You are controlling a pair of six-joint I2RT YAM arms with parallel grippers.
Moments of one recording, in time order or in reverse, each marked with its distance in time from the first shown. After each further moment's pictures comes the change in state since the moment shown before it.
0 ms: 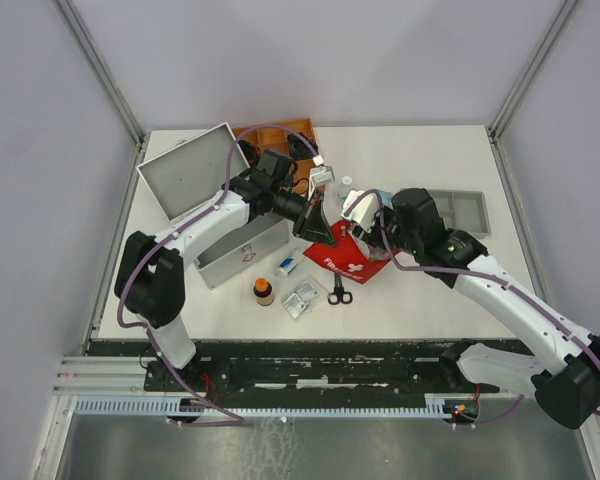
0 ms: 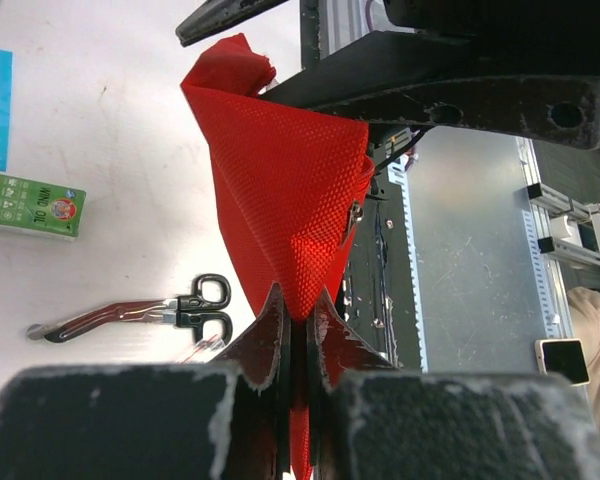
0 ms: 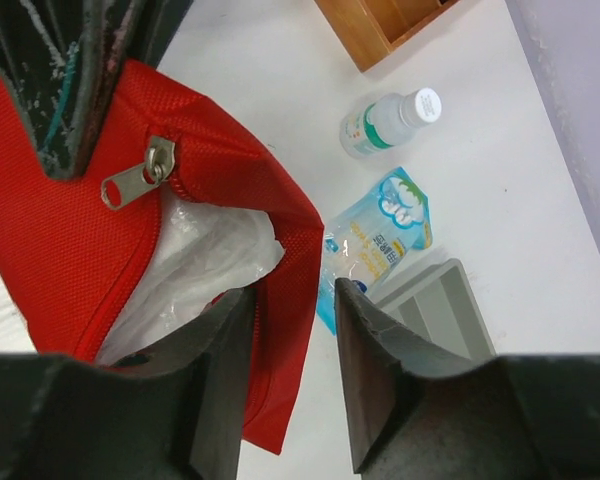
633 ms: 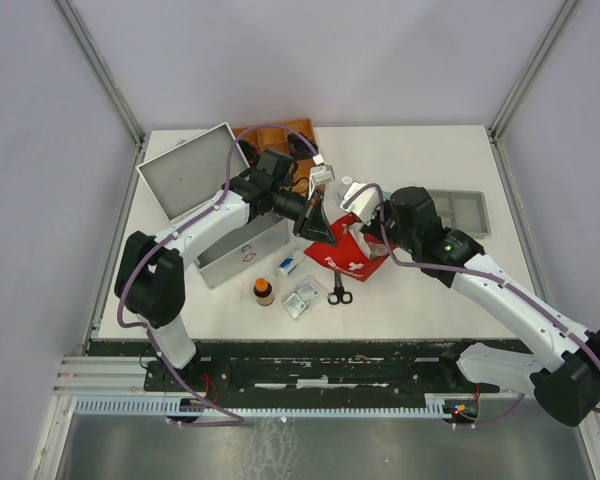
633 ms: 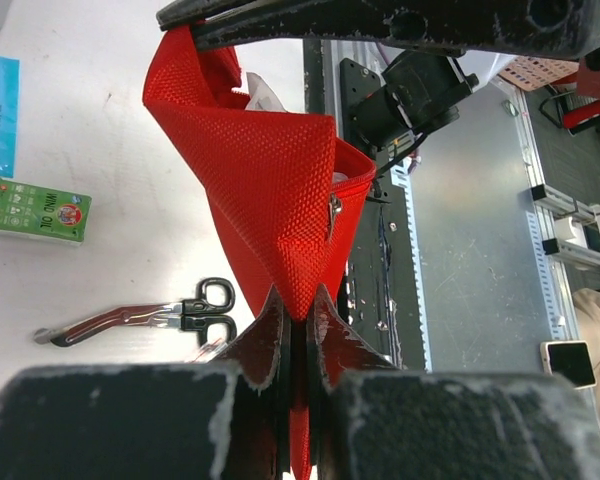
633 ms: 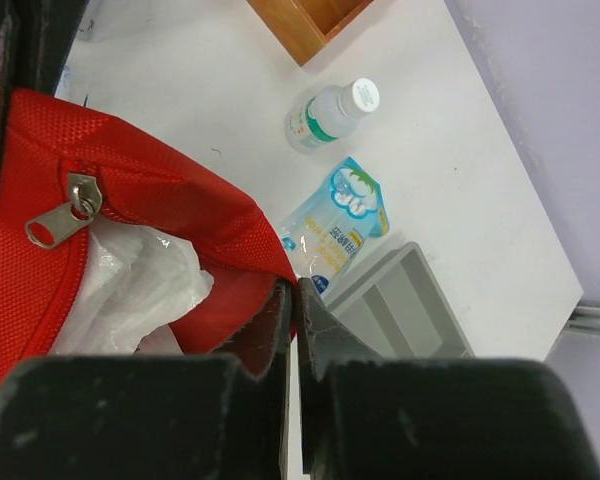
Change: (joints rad) left arm 0.000 0.000 0.000 0.018 0.007 -0.004; right arm 0.010 0.019 -0.006 0.083 0.143 0.009
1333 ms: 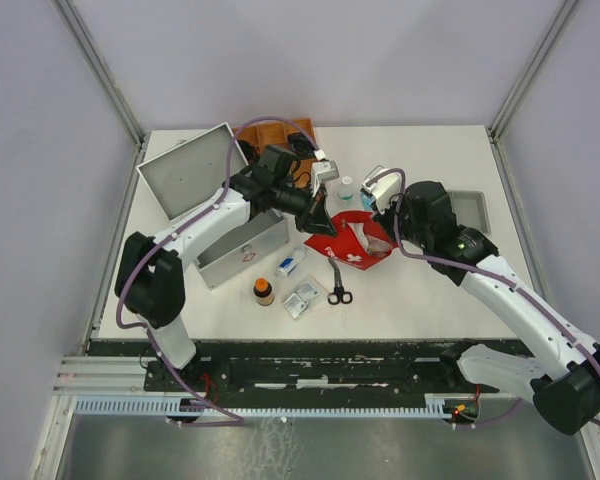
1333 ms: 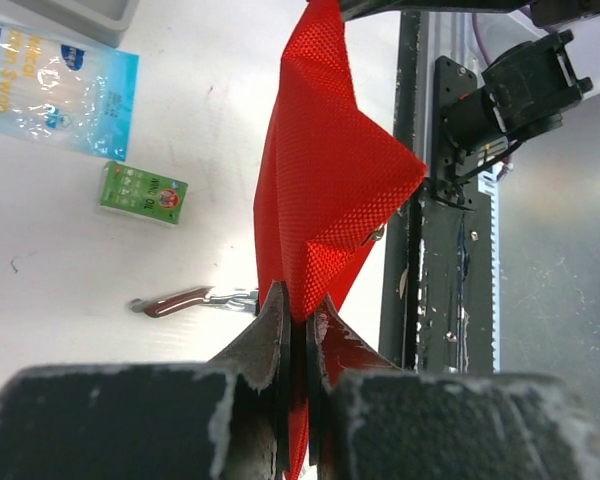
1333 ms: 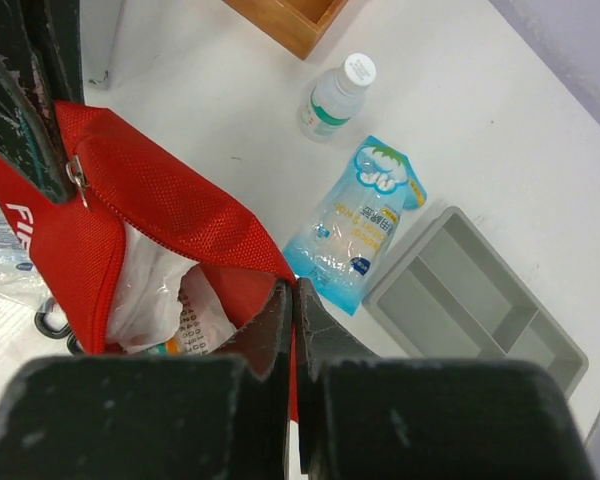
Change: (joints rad) left arm -0.005 0.000 0.038 -0.014 -0.198 0.039; right arm -0.073 -0.040 0.028 -0.048 -0.041 0.239
